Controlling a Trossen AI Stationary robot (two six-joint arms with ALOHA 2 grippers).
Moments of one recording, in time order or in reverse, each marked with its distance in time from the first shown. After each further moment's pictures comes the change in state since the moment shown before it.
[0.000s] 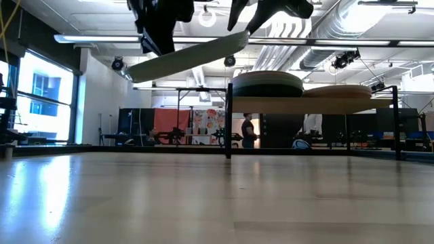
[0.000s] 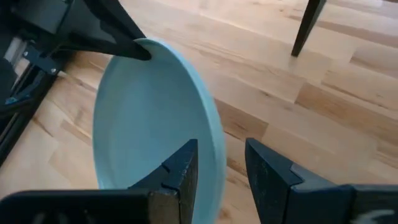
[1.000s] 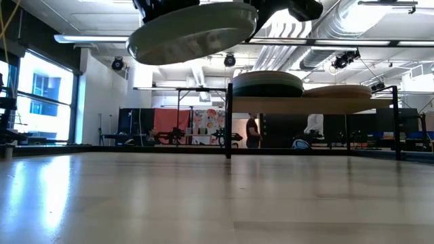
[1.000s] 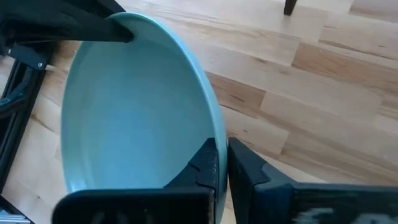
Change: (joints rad) left arm -0.004 0.000 0.001 0.092 0.003 0.055; right arm -0.018 -0.001 -0.001 -0.052 -0.111 0.132
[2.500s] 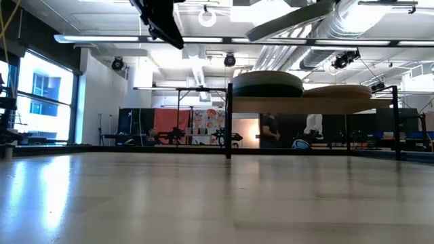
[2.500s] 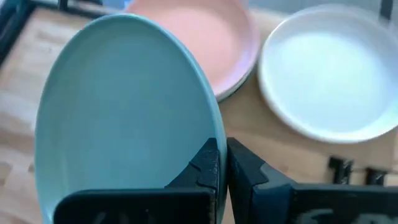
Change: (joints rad) left arm 0.174 -0.142 0.000 0.011 0.044 0.293; right arm -0.291 -0.436 0.000 -0.482 0.125 -0.268
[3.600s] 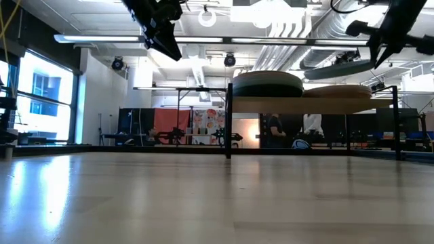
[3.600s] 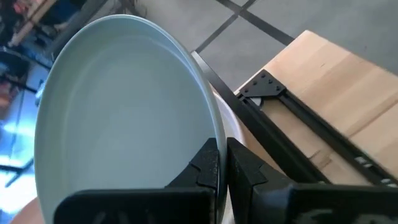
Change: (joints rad) left arm 0.259 0.000 -0.001 0.057 0.002 0.025; right arm -0.485 -0.639 -0.829 0.390 0.311 0.402
